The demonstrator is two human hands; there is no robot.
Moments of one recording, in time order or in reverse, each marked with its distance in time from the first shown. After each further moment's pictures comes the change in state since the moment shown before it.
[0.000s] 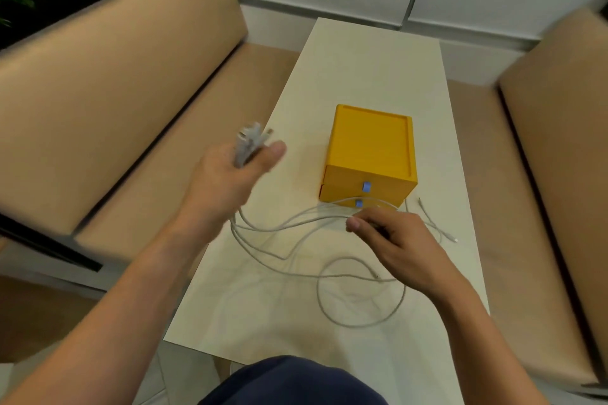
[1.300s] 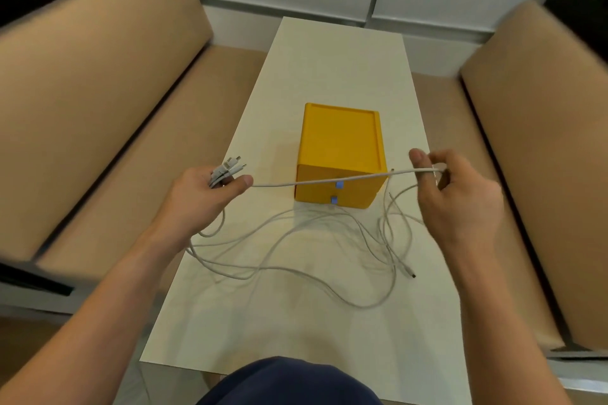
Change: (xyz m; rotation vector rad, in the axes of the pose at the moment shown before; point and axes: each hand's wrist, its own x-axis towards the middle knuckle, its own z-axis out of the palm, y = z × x) left_hand 0.015 -0.034 -0.001 0.349 -0.001 -0.226; right_hand 0.000 0.010 -0.063 -0.303 0.787 0.246
